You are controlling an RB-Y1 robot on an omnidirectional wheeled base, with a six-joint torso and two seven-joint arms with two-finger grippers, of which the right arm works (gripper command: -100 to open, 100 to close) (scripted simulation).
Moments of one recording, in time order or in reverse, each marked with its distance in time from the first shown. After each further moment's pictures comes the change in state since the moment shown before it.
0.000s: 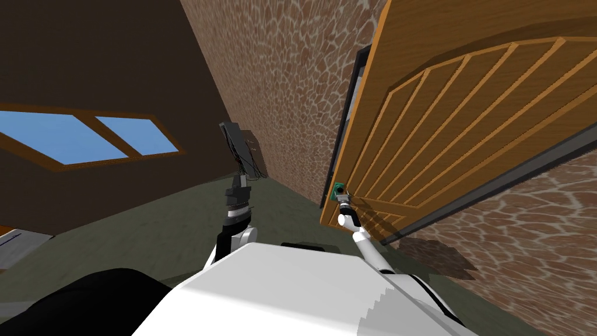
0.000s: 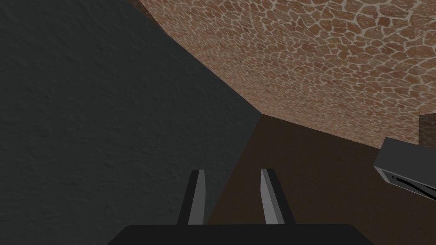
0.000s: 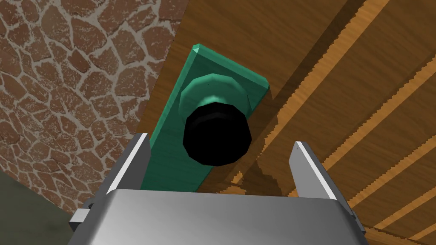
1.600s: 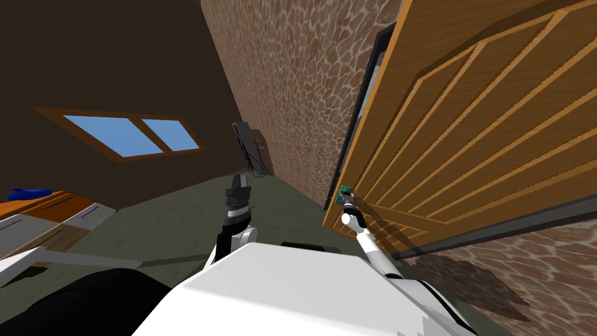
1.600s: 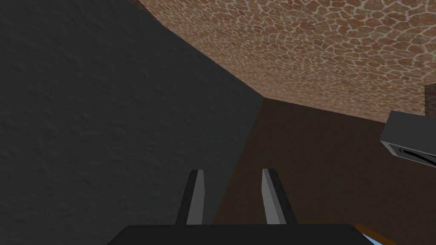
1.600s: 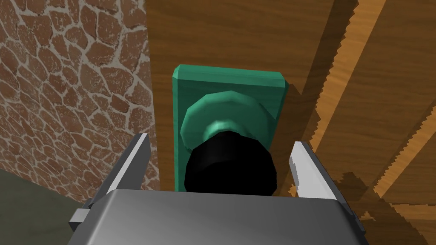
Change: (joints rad) arm 0.026 -0.039 -0.012 -0.054 -0.182 0.036 -0.254
